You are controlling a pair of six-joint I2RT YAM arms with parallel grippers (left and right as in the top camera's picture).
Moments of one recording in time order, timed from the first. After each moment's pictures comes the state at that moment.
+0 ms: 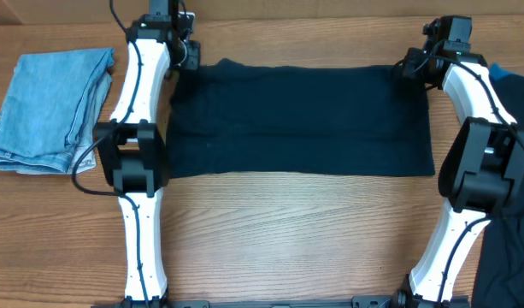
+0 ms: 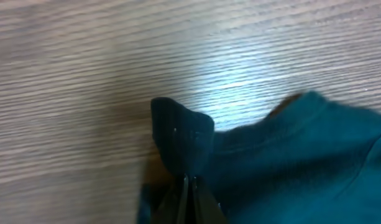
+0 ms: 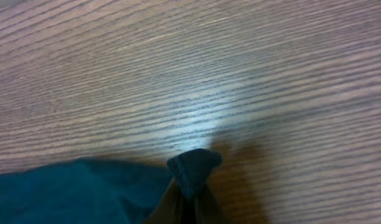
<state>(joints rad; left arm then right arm) -0.05 2.58 2.44 -0.98 0.07 0.04 -0.19 2.28 1.82 -0.52 -0.12 0.10</state>
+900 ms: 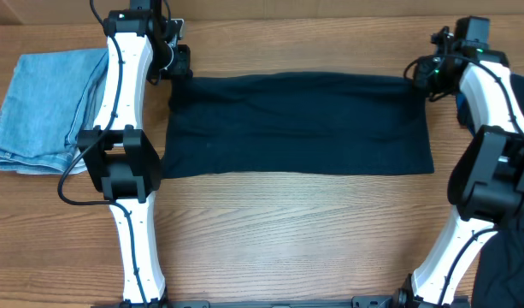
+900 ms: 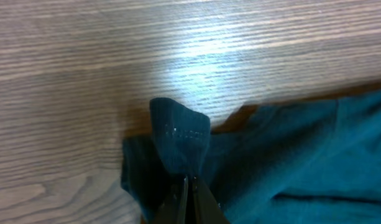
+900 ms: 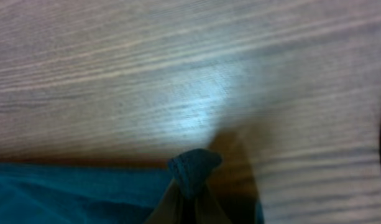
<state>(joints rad) -0.01 2.48 2.45 -1.26 0.18 0.04 -0.25 2.20 1.82 -0.76 -0.20 0.02</state>
